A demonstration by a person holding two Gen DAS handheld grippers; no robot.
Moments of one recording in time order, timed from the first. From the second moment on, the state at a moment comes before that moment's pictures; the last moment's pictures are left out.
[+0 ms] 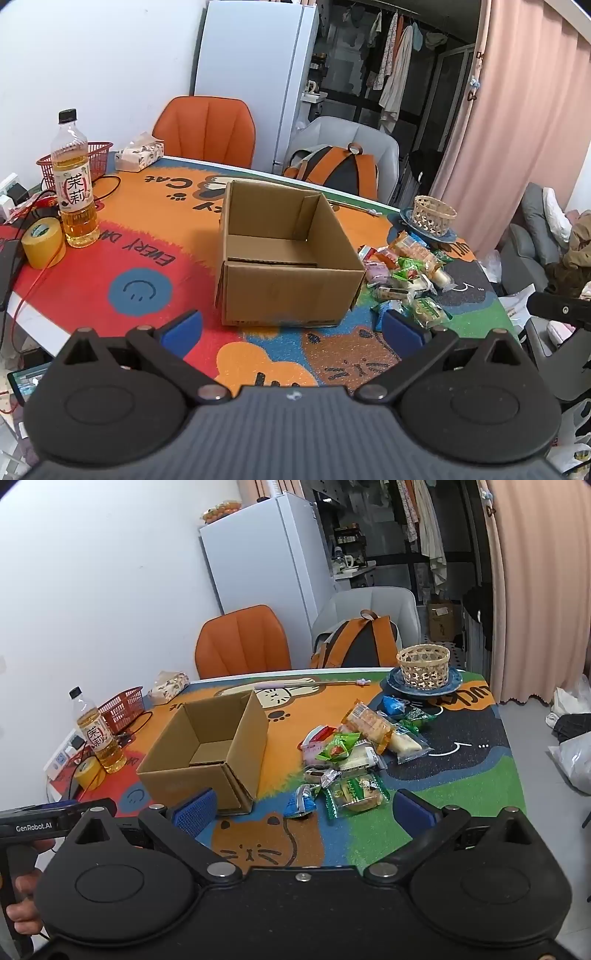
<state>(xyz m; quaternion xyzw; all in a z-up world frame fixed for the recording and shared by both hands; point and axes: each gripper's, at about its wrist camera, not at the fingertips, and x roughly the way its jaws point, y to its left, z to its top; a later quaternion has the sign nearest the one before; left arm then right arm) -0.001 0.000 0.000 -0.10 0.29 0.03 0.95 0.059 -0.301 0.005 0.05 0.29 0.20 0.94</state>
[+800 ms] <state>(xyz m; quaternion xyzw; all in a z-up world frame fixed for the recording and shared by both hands) -0.003 -0.004 0.001 -0.08 0.30 0.02 0.95 0.059 -0.300 0.003 0.05 0.29 0.20 0.93</state>
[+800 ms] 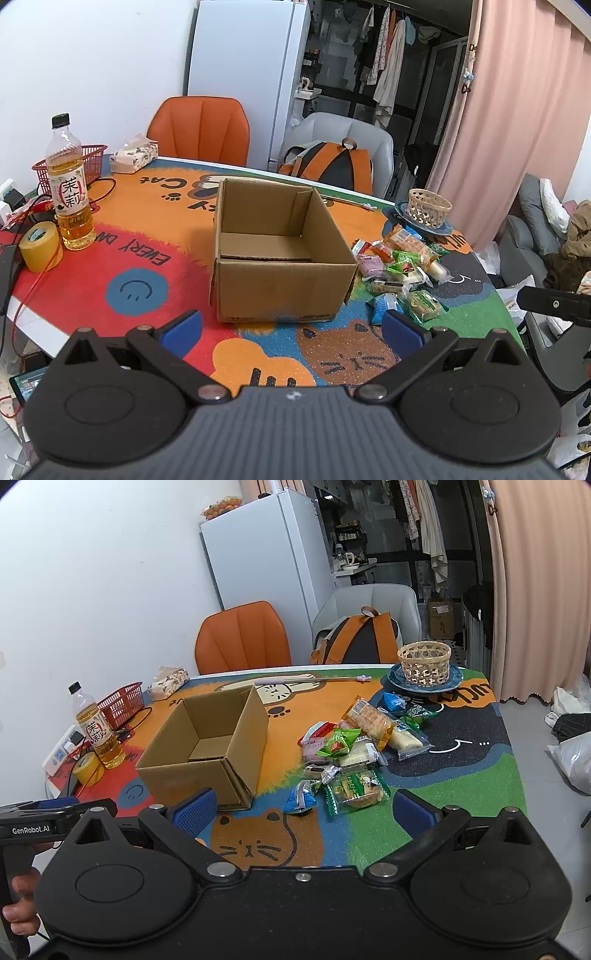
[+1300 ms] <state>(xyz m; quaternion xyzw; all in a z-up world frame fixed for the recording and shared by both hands) -0.001 -0.007 -0.001 -0.08 0.30 0.02 0.95 0.060 -0.300 0.000 0.05 0.30 0.20 0.93</state>
